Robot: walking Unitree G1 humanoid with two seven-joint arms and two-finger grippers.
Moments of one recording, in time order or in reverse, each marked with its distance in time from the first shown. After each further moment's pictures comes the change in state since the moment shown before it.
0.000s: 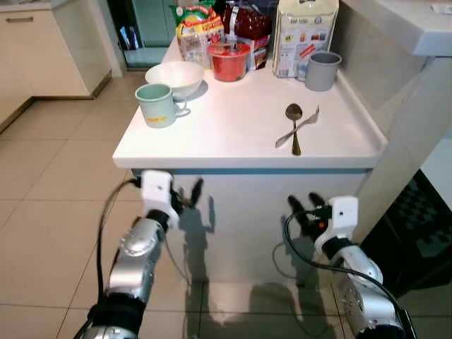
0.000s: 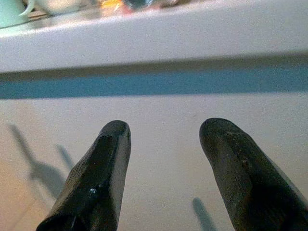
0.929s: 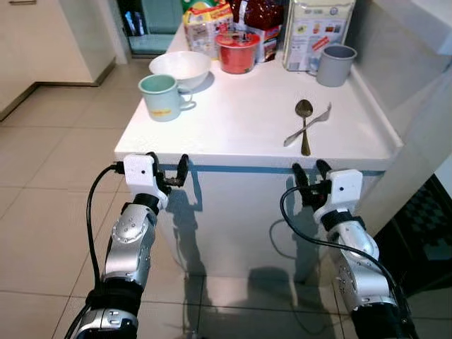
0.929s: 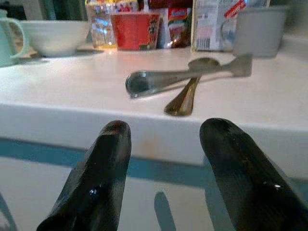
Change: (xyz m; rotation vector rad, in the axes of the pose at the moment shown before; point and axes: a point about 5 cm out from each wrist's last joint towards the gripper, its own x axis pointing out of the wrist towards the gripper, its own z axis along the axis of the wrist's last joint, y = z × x) left arm 0.010 0.016 0.017 -0.008 -0.101 0.098; right arm 0.023 0.005 0.038 -0.101 -0.147 -0.045
